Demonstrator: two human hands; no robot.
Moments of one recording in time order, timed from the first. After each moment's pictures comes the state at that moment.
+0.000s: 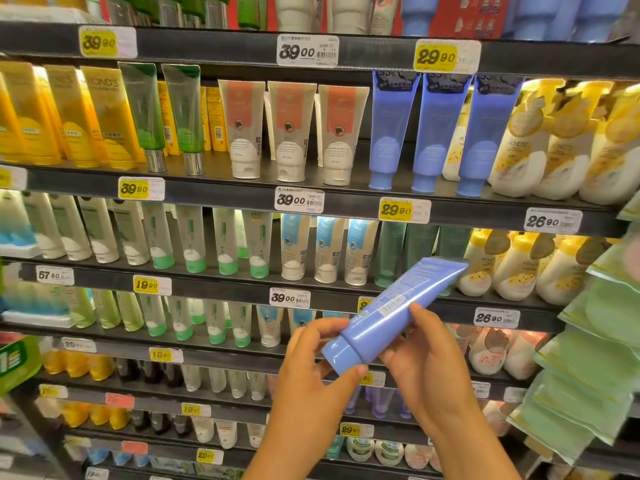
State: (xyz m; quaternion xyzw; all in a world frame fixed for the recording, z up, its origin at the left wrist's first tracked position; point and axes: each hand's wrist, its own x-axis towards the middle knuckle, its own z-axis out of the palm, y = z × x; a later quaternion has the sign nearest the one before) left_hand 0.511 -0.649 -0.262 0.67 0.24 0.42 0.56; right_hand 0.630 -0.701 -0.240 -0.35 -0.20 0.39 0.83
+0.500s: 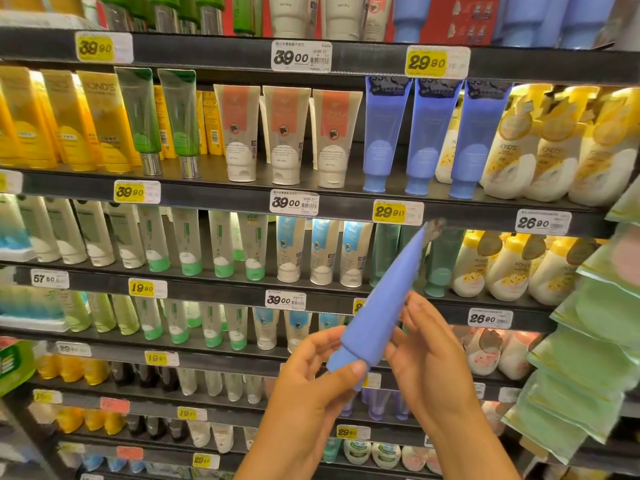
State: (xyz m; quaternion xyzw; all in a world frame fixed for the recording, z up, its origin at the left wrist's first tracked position) left_hand 0.511 -0.654 -0.257 0.45 0.21 0.35 0.80; right_hand 0.634 -0.708 -0.236 -0.35 -0.26 0.36 0.83
